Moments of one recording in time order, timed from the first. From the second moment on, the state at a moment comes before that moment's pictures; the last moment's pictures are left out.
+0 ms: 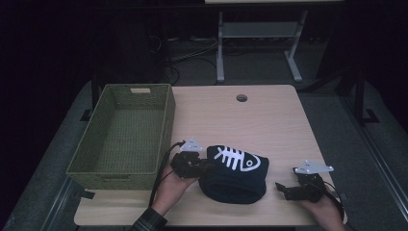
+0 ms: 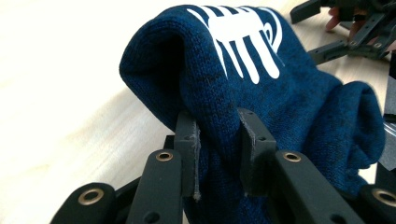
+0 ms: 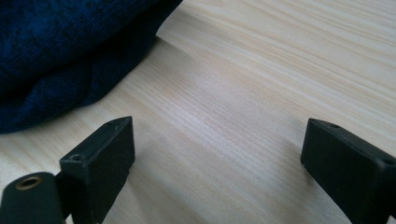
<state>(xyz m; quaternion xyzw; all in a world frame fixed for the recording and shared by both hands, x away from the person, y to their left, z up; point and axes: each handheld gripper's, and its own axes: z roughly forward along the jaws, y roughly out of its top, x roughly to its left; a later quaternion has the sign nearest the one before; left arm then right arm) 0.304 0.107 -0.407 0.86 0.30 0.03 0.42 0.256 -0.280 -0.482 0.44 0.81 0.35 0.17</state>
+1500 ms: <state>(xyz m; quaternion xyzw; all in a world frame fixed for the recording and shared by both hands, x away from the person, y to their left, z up) 0.338 0.139 -0.320 0.84 0.24 0.04 0.49 0.256 -0.280 -0.482 0.44 0.81 0.35 0.17</state>
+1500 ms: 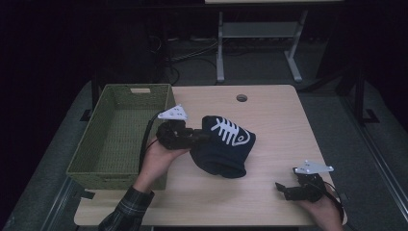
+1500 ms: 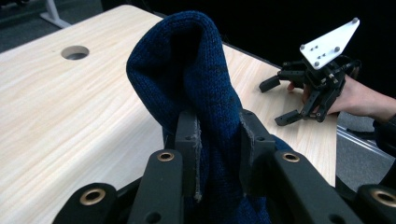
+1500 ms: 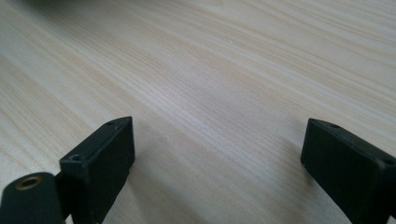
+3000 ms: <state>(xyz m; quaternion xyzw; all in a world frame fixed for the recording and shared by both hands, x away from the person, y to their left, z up) 0.337 0.246 -0.276 0.79 0.29 0.08 0.54 0.256 -0.280 -0.482 0.44 0.81 0.35 0.17</state>
